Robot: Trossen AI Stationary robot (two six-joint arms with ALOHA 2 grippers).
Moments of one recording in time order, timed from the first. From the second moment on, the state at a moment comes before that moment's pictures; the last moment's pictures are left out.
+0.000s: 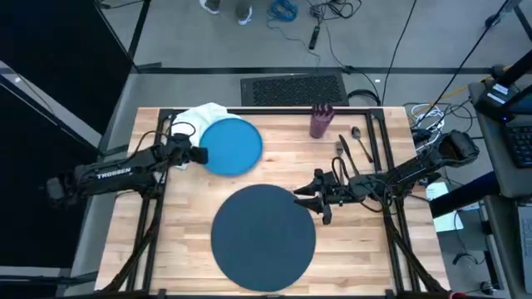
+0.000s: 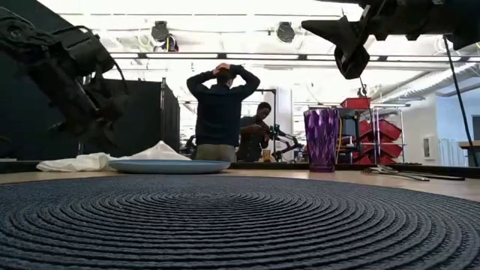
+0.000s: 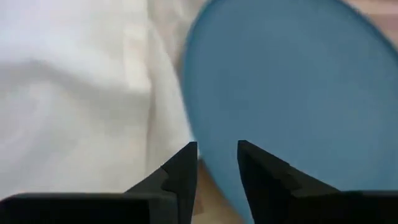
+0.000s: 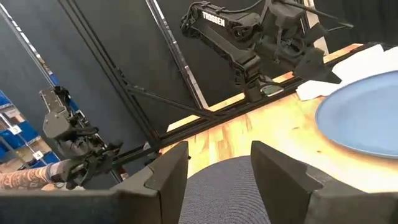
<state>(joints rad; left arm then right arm) 0.59 0.78 0.23 -0.31 -0.26 -0.72 0.32 1.27 0.42 0.86 0.27 0.48</state>
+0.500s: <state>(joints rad) 0.59 0.79 0.19 -0.32 -0.21 -0.70 0.33 1.27 0.42 0.85 0.26 0.49</state>
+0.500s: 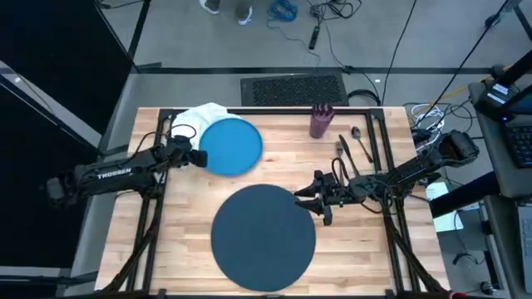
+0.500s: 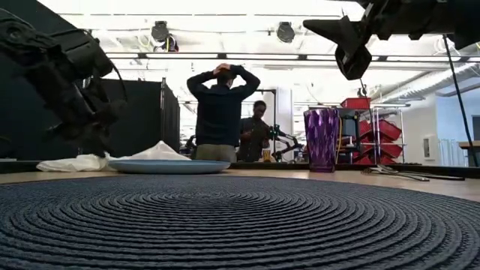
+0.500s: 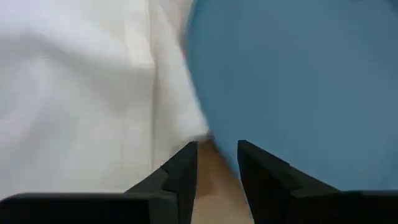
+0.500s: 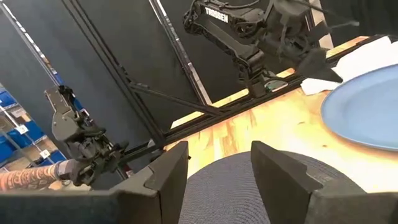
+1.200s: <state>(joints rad) 0.51 0.82 0.14 -0.15 -0.19 -0.81 0.33 1.27 0.42 0.86 0.26 0.49</state>
